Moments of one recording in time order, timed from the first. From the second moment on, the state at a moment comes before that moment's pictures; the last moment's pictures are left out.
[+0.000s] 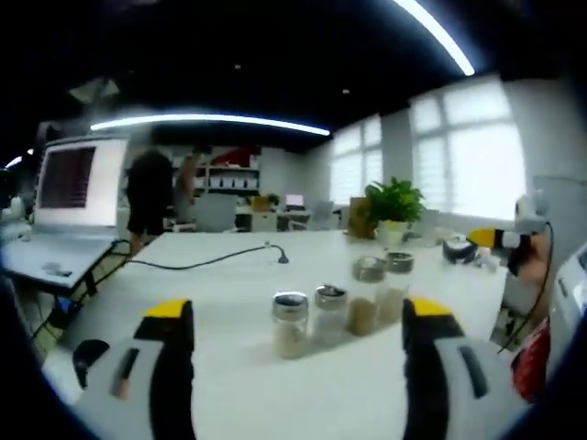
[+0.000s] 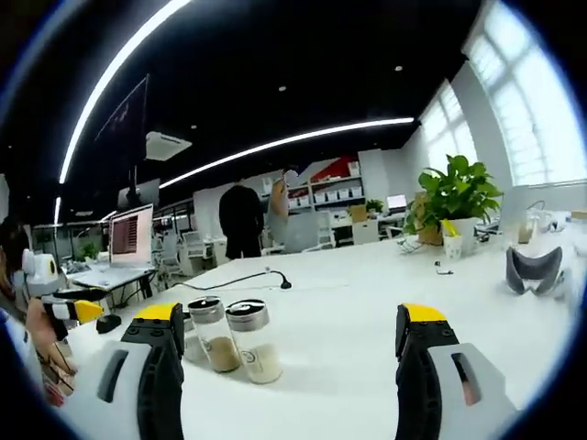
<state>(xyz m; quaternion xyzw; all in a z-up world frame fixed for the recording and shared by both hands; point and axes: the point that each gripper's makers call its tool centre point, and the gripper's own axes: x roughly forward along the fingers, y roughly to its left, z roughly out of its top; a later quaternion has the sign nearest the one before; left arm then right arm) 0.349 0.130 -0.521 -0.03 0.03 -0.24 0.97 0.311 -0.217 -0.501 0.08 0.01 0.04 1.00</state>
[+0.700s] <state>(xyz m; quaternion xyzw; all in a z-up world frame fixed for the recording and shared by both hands) 0.326 0.150 -0.482 -0.01 0.00 -0.17 0.98 0.300 -0.240 -0.490 0.04 0.00 -0.04 1.00</state>
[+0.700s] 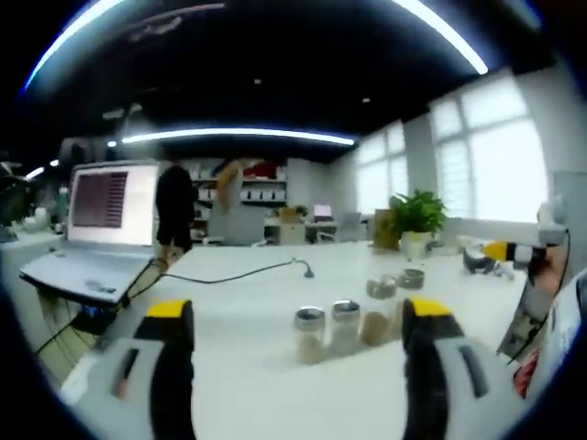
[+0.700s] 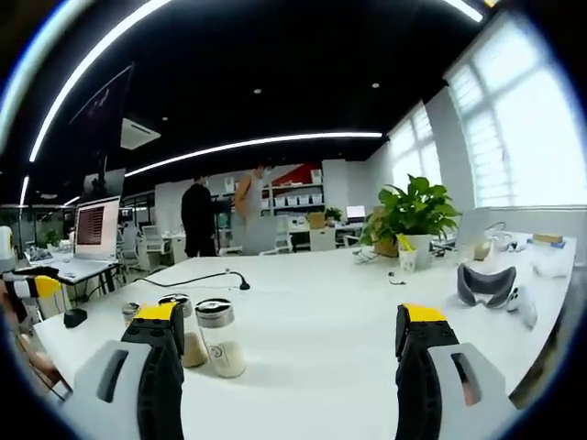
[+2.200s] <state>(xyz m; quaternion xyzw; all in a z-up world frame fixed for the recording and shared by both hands) 0.347 0.148 -0.463 0.04 -0.03 -0.25 0.97 0.292 -0.322 -0.465 0.03 -0.01 -0.12 0.99</state>
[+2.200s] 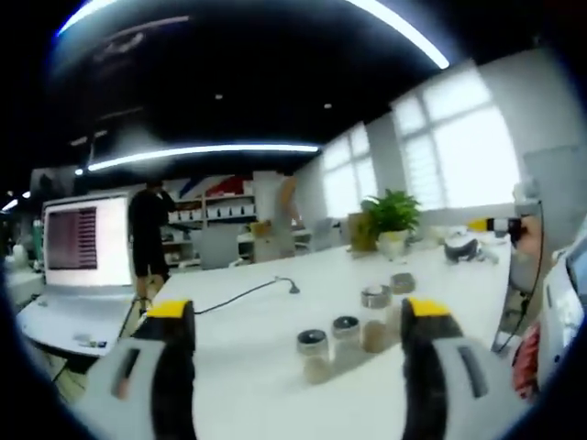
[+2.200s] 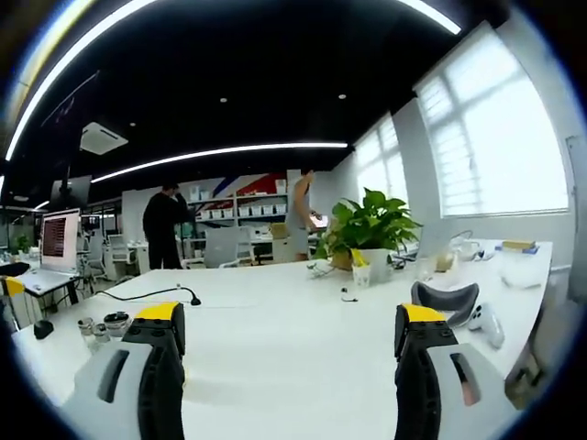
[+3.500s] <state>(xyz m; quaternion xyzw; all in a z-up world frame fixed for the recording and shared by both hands) 0.365 0.216 -0.455 0.05 -0.04 -0.10 0.99 0.302 -0.307 -0.452 0.02 -0.04 -0.08 1.00</state>
